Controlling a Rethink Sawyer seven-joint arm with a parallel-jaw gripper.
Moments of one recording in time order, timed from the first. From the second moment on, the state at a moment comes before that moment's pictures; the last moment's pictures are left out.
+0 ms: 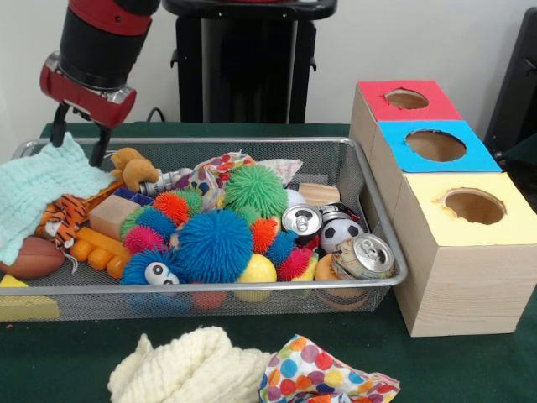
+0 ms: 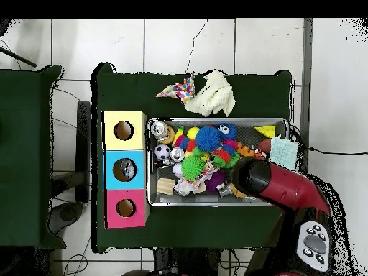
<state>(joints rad) -0.28 -0.49 -0.39 1.54 -0.05 0.43 1.62</state>
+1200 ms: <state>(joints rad) -0.45 -0.48 -0.32 1.65 -0.11 0.35 1.62</state>
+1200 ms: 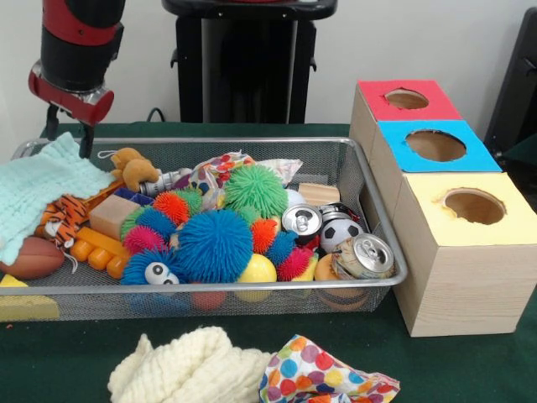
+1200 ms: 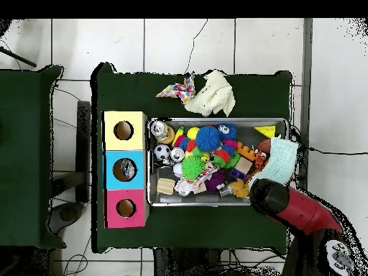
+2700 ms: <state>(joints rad) -0.61 -0.42 -0.11 1.65 -0.19 0.07 1.62</state>
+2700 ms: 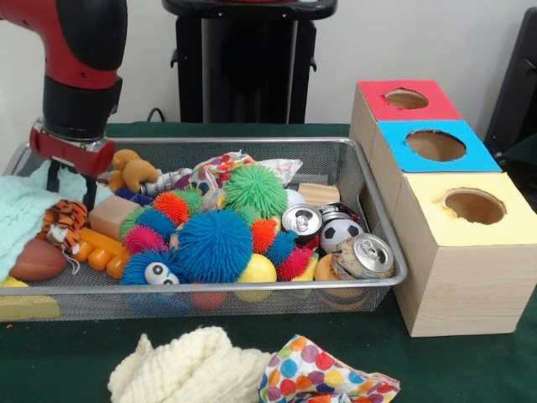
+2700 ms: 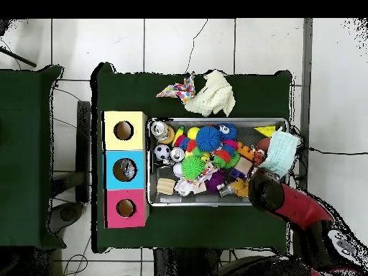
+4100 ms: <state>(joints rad) -0.30 -0.44 -0.26 1.64 -0.18 0.16 1.62</state>
